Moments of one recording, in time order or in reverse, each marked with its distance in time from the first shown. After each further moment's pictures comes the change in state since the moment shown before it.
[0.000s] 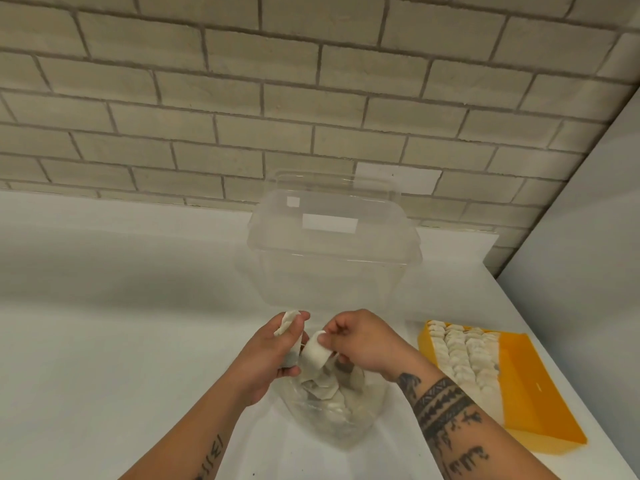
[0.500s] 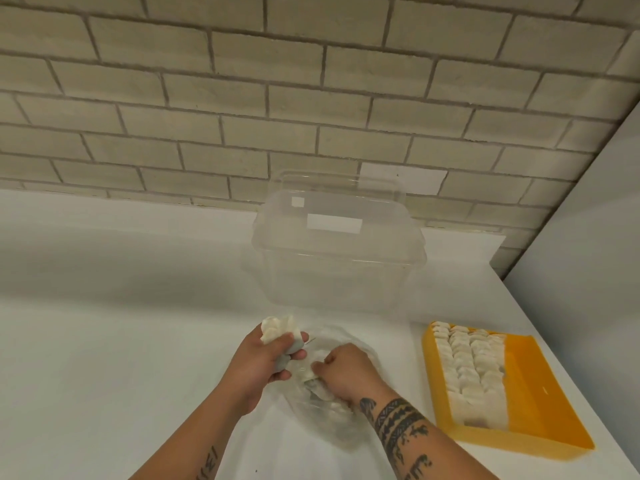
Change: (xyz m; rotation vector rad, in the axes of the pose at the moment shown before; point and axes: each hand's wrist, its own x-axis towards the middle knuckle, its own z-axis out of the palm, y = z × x) left_hand -0.015 -0.008 -0.005 -0.011 0.128 0.014; right_hand 0.015 0.038 0.057 -0.186 0.038 0.225
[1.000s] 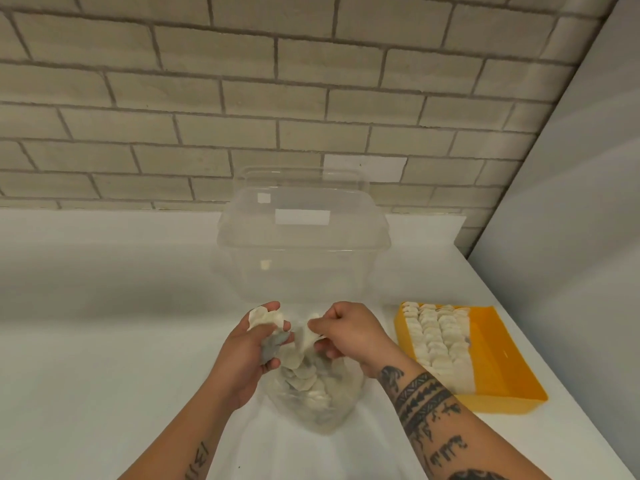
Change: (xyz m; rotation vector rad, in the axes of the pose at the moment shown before) left_hand 0.004 0.004 0.017 -0.160 -0.040 -0.010; right_hand -0.037 -0.012 -0.059 0.561 0.103 -0.055
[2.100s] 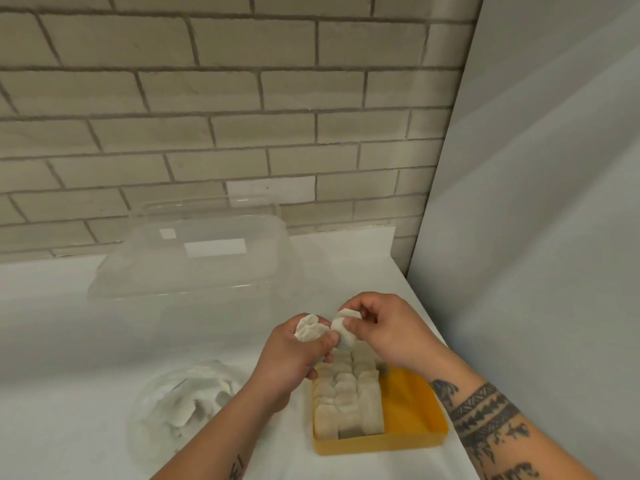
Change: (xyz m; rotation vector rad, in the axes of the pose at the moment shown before) left_hand 0.021 -0.008 0.245 0.338 -0.163 0.156; right_hand -0.004 0.039 -0.239 -0.334 0.137 -0.360
